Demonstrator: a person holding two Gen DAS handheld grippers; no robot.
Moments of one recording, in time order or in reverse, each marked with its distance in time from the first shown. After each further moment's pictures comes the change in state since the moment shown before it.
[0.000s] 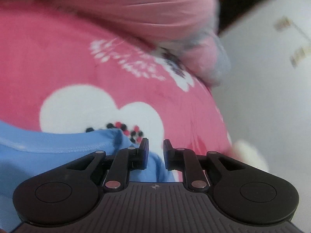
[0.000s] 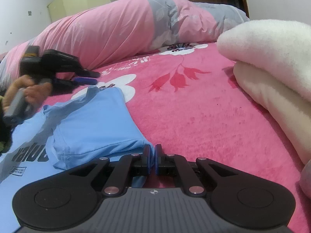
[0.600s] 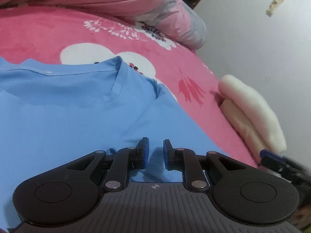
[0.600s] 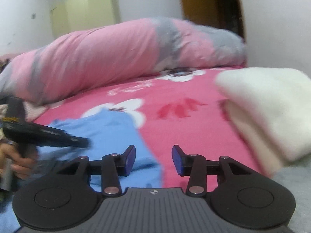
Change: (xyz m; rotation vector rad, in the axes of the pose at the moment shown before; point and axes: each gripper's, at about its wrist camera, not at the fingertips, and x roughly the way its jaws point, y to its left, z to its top) left arm -0.051 0.007 -0.102 0.191 0.049 -0.003; right arm -0.056 0.052 0.031 -0.076 -0.041 -0.024
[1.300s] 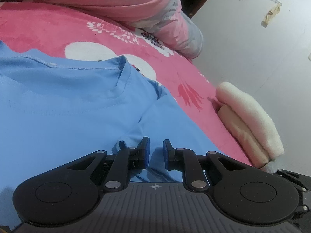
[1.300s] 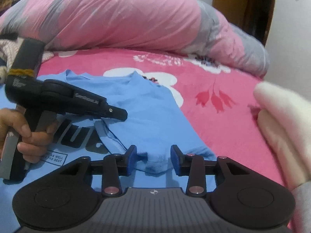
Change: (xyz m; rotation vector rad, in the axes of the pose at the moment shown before) left arm -0.001 0.014 -0.013 -0.041 -0.066 -0.057; right arm 0.039 0.111 -0.023 -0.293 0.108 -0.168
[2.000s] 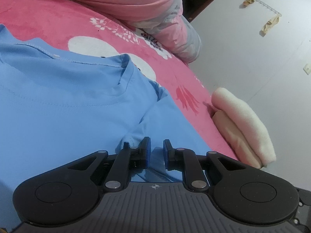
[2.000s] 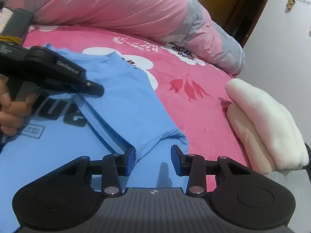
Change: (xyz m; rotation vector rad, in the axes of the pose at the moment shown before) left arm 0.000 0.014 -0.003 -0.060 -0.014 -0.059; right arm -0.008 0.009 -0.014 -0.065 0.101 -0.193
